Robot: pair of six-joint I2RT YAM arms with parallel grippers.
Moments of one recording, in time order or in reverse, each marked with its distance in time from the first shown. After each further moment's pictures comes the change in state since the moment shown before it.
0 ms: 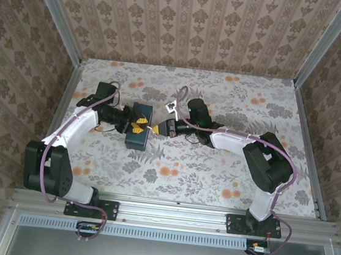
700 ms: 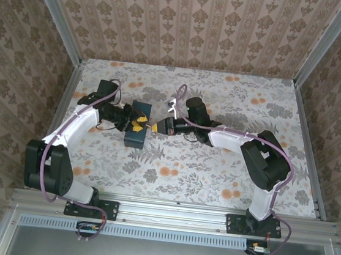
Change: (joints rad) left arm -0.018 0.013 0.035 -0.016 -0.070 0.003; right arm 0.004 0.030 0.031 -0.004 0.011 0.082
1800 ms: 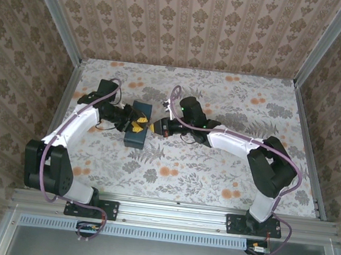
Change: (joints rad) left arm -0.004 0.000 0.019 -0.045 0.006 0.028; right arm 0.071 -0.079 0.055 -0.206 0.218 -0.154
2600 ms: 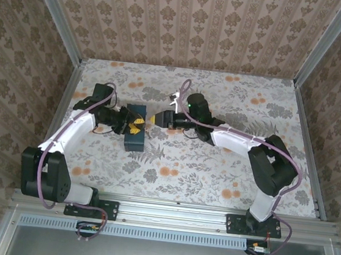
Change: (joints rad) left arm 0.045 -0.067 -0.089 0.064 0.006 -0.068; right arm -0.073 -0.008 -0.029 0.157 -0.084 0.188
